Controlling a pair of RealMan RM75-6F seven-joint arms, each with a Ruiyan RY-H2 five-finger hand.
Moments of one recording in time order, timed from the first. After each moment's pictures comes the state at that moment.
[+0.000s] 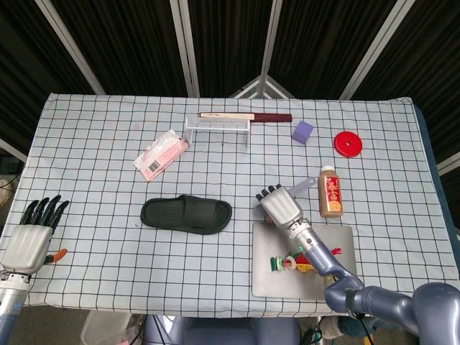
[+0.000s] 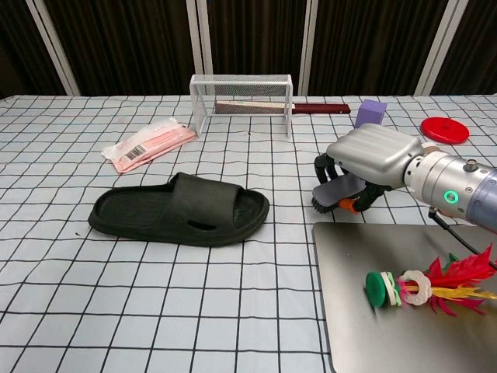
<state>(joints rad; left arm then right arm) -0.16 -1.22 -0.02 -1.53 1.48 1.38 0.26 0.74 -1.67 0.13 -1.22 -1.35 0.95 -0.48</state>
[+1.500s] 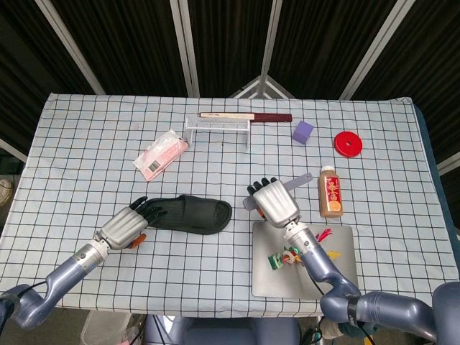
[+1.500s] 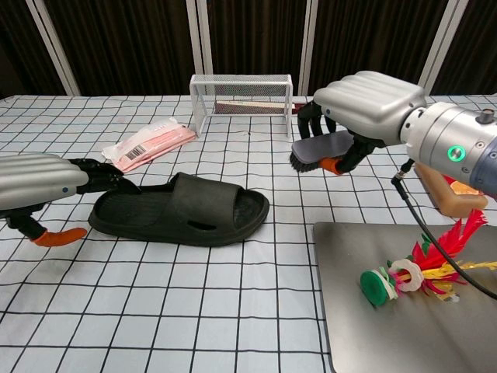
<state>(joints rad) -0.60 -1.35 -0.01 -1.44 1.64 0.87 0.11 0.75 -1.58 0.21 -1.54 -1.24 1.06 -0.67</state>
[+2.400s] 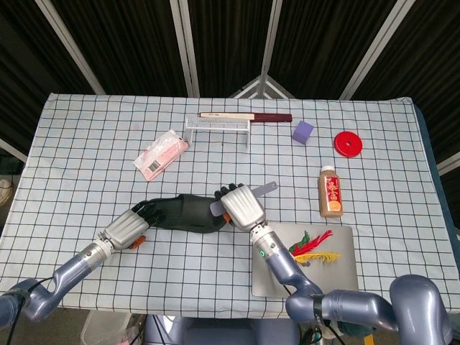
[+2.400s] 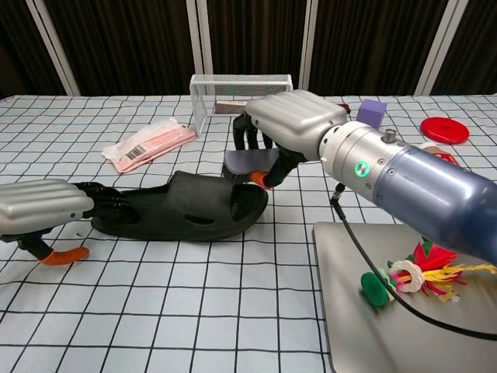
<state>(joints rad) -0.63 -1.44 0.06 -1.26 1.61 0.81 0.08 0.85 -1.80 0.28 -1.46 -1.14 1.05 -0.67</state>
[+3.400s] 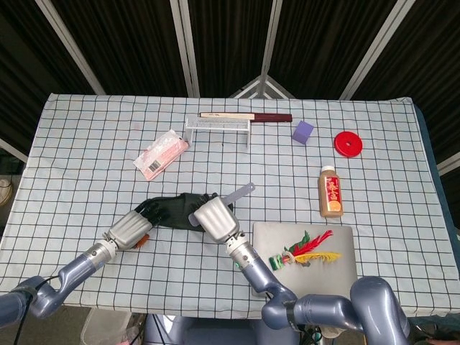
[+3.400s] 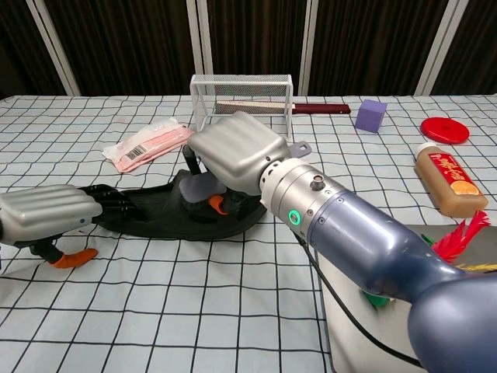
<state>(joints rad) -0.66 -1.50 0.11 -1.22 1.62 0.80 0.04 0.93 -2.00 0.23 -1.27 -1.22 1.12 -0.80</state>
